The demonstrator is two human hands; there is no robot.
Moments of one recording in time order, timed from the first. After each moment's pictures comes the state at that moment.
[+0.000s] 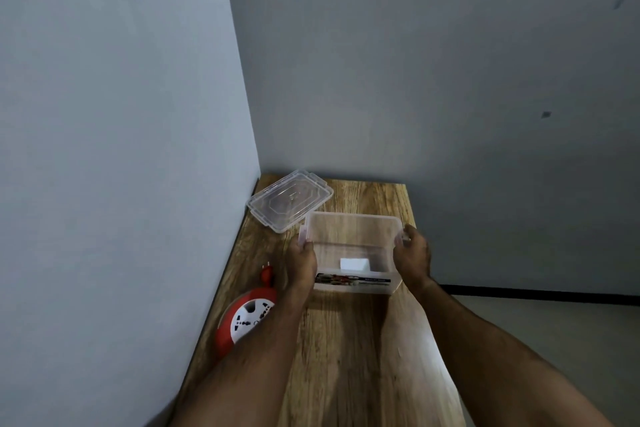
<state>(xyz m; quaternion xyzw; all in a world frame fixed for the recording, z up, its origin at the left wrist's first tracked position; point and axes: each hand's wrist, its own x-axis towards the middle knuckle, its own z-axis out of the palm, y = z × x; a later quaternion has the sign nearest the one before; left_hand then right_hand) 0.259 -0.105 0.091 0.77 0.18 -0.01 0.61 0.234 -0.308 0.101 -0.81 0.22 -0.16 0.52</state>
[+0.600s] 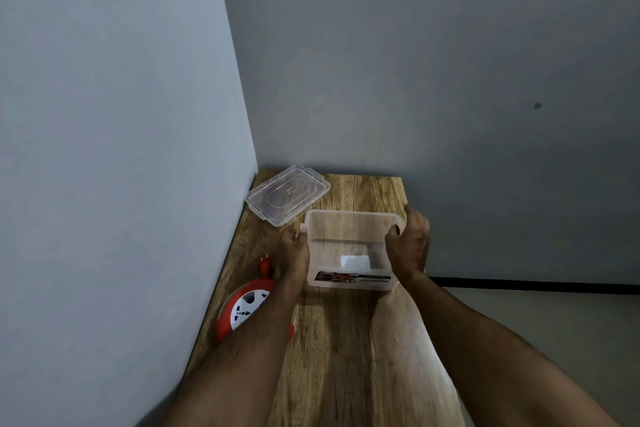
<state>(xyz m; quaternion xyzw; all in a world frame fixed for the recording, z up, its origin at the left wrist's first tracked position) 0.259 -0.094 0.088 0.79 0.18 -0.01 0.58 0.233 -0.299 0.101 -0.85 0.20 -0.27 0.40</state>
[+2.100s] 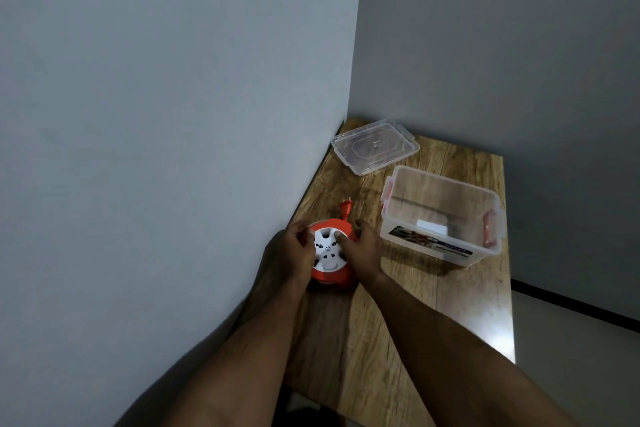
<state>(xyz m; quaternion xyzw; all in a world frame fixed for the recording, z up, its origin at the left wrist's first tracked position) 0.136 0.036 0.060 0.86 0.27 0.08 0.42 0.182 -0.092 0.024 -0.84 0.08 0.05 0.53</state>
